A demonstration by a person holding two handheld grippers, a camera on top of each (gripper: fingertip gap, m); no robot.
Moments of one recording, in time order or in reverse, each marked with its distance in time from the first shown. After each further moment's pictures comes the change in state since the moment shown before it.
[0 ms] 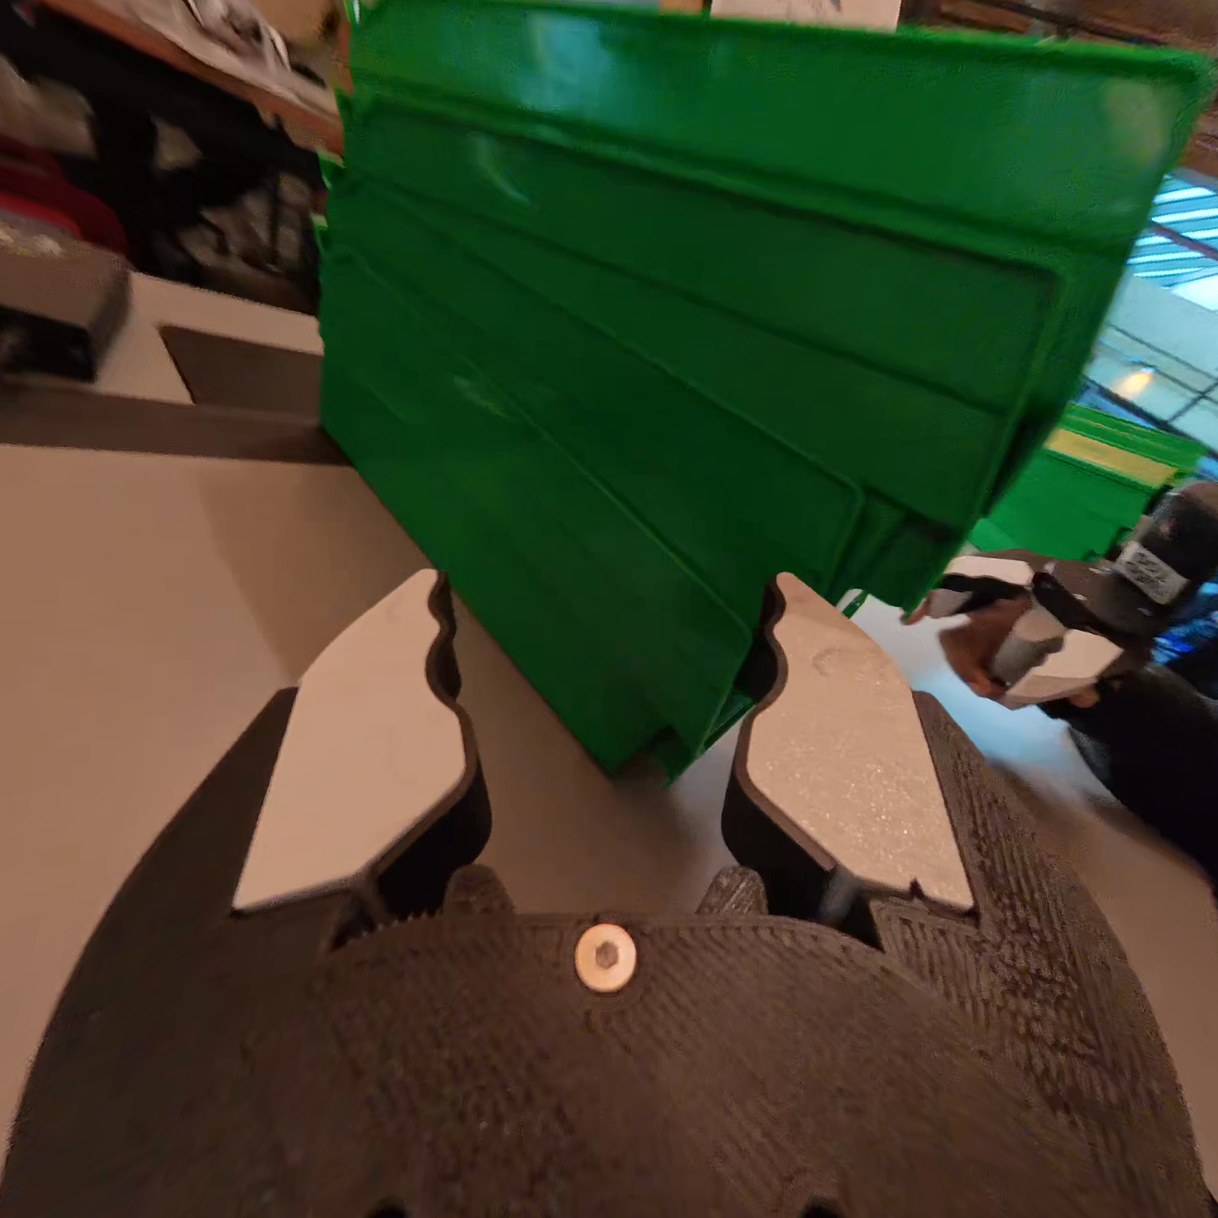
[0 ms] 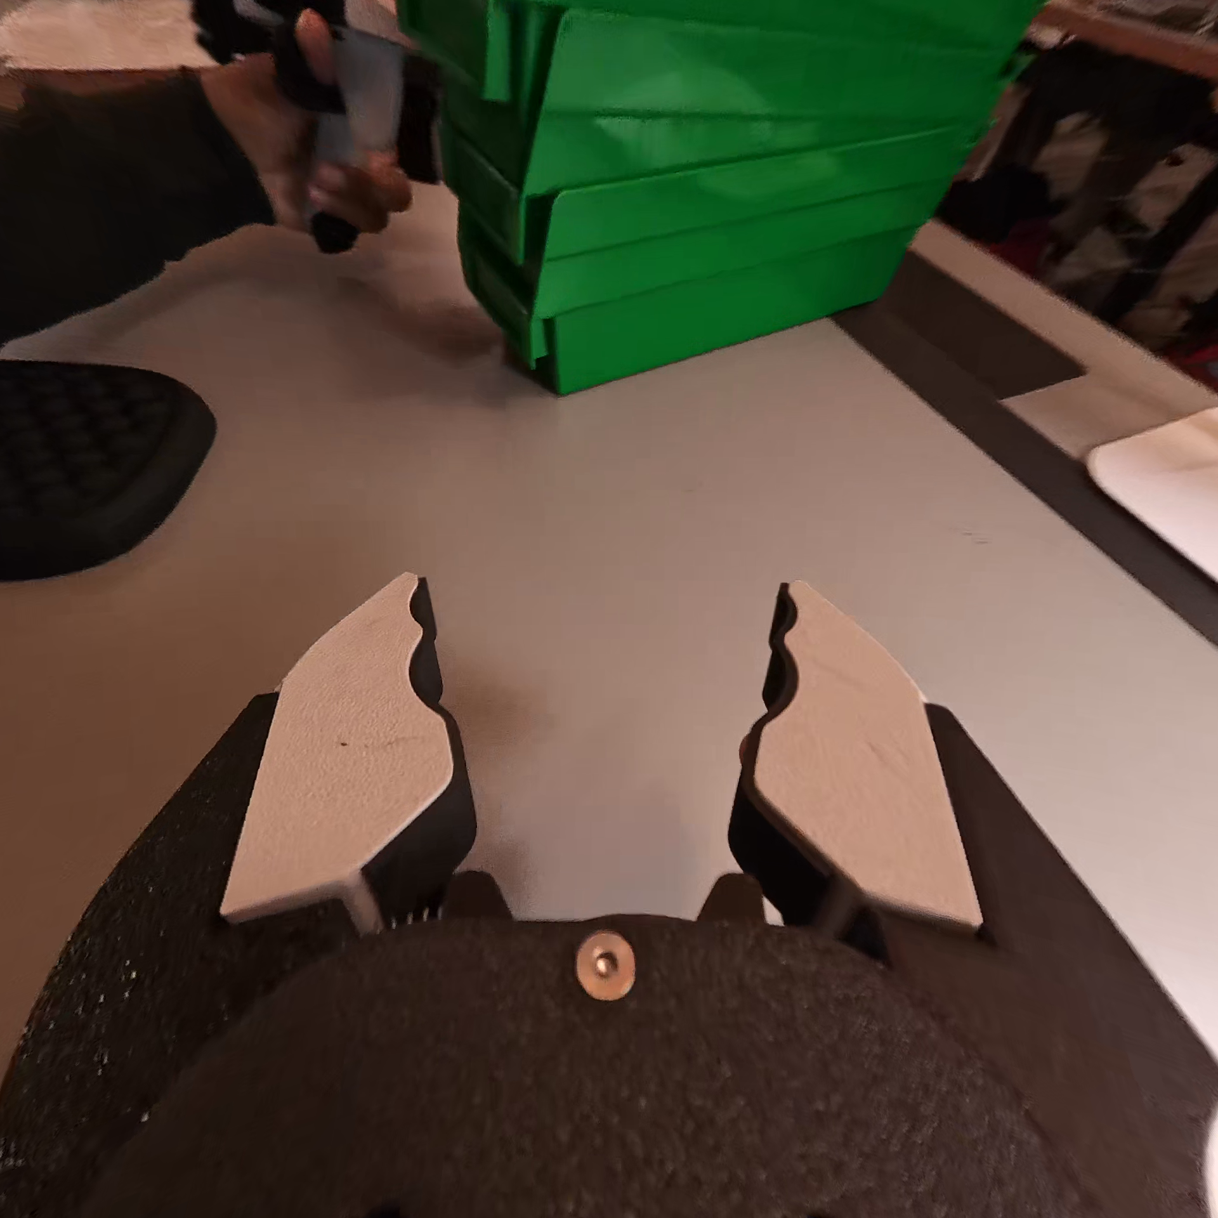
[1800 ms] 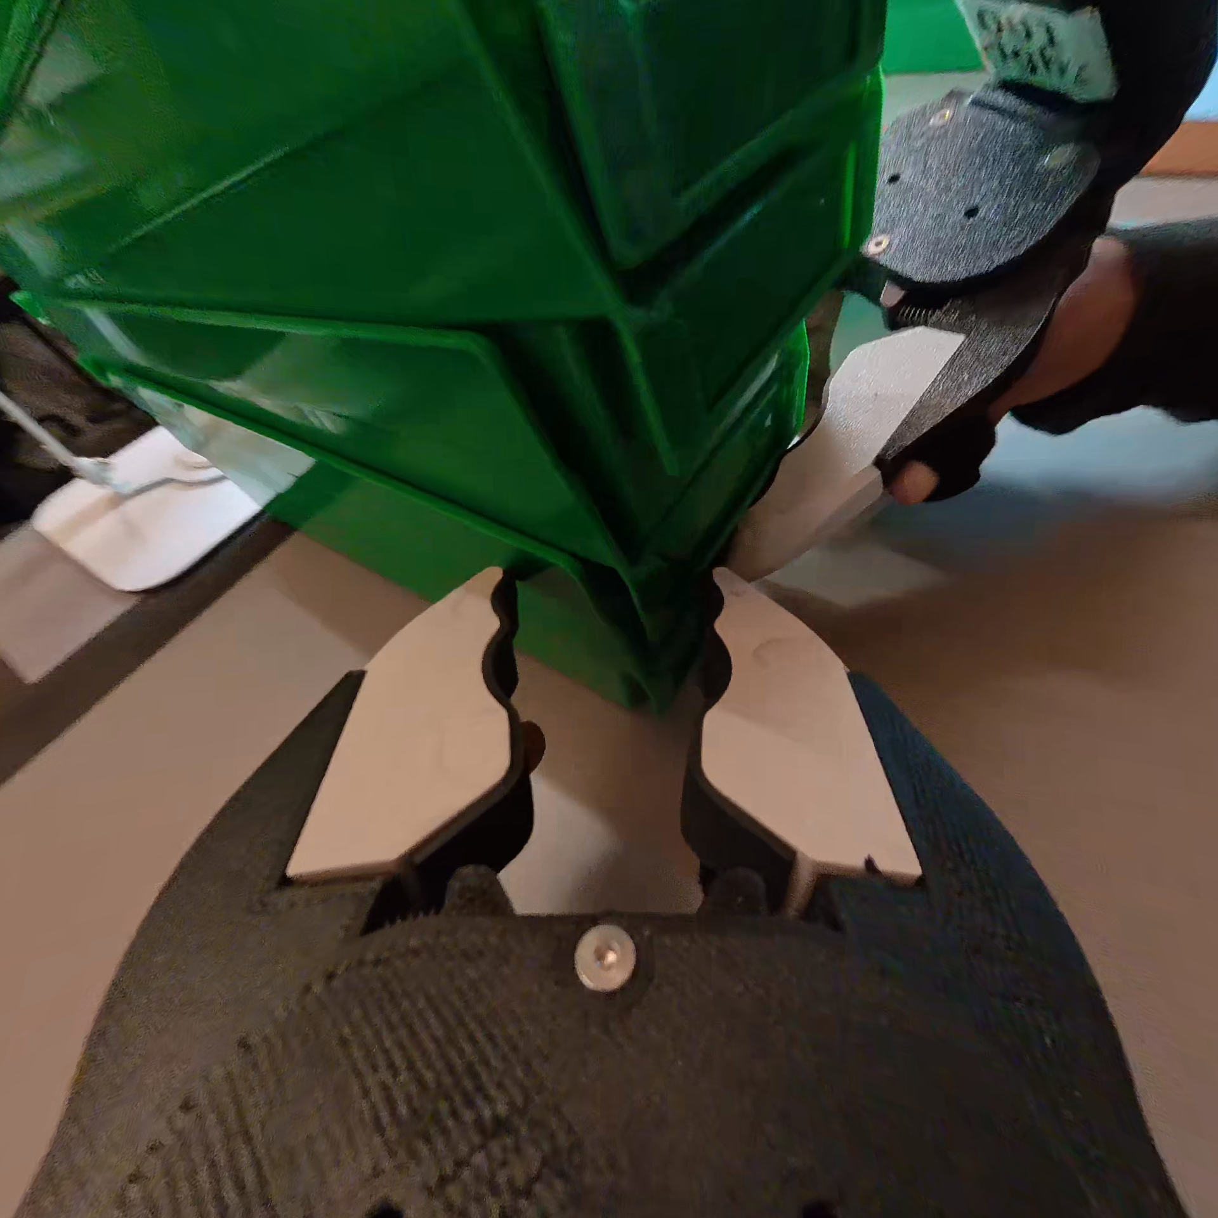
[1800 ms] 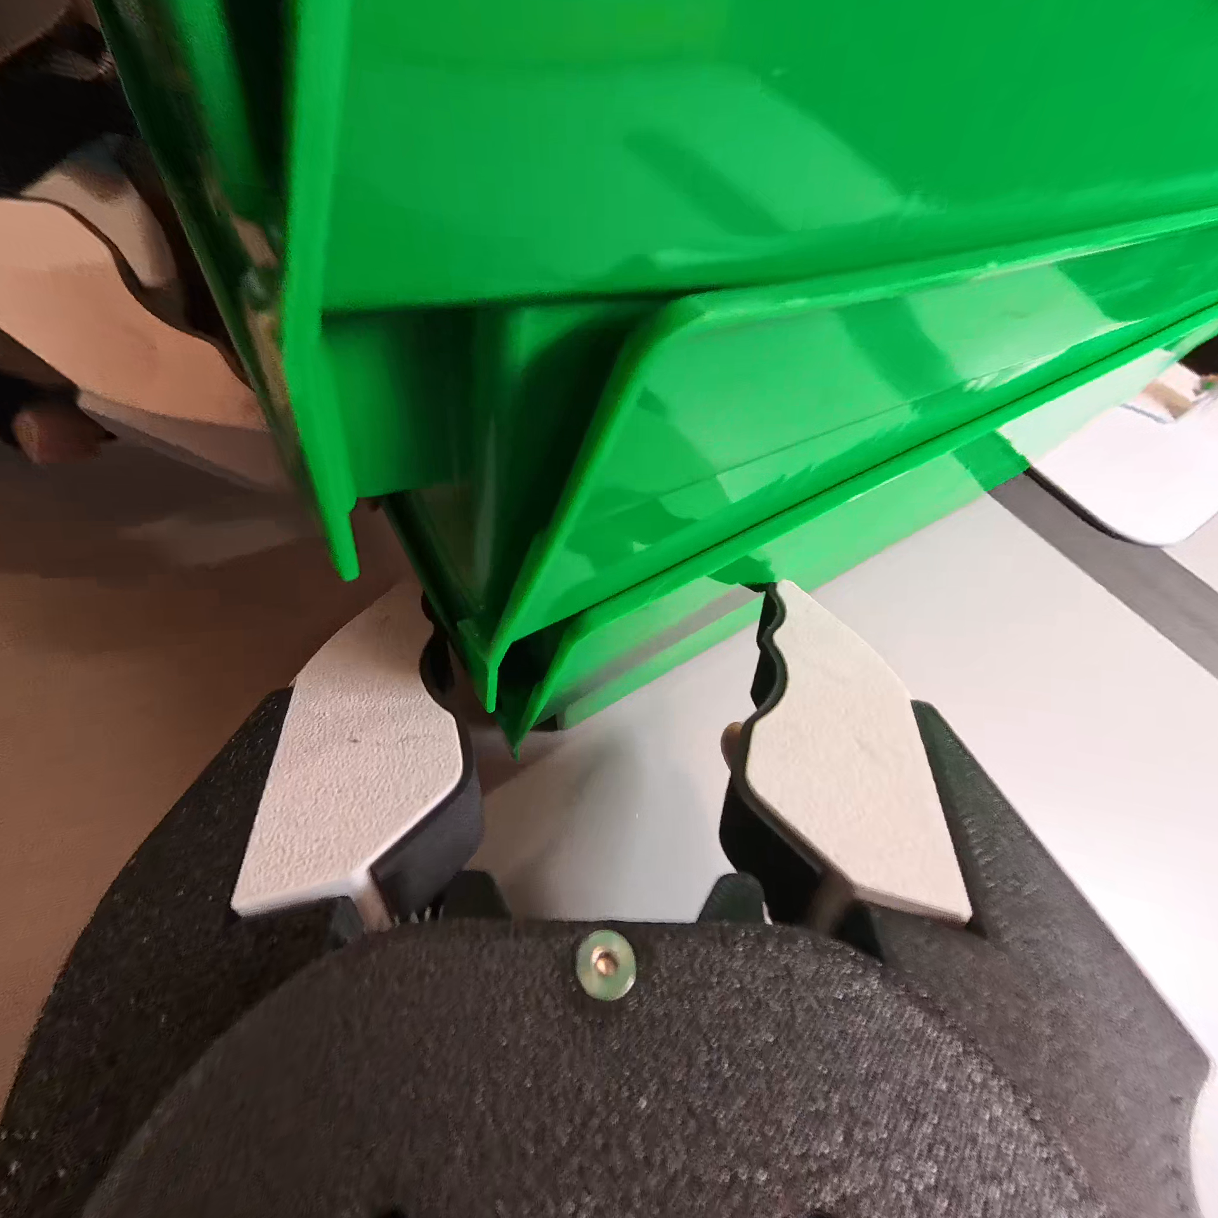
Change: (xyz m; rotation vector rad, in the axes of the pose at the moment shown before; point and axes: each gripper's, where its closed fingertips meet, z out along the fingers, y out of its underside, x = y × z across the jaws) left arm 0.245 0.136 0.220 -0.307 0.135 0.686; right arm 0.095 0.056 -0.061 -0.066 0.163 0.037
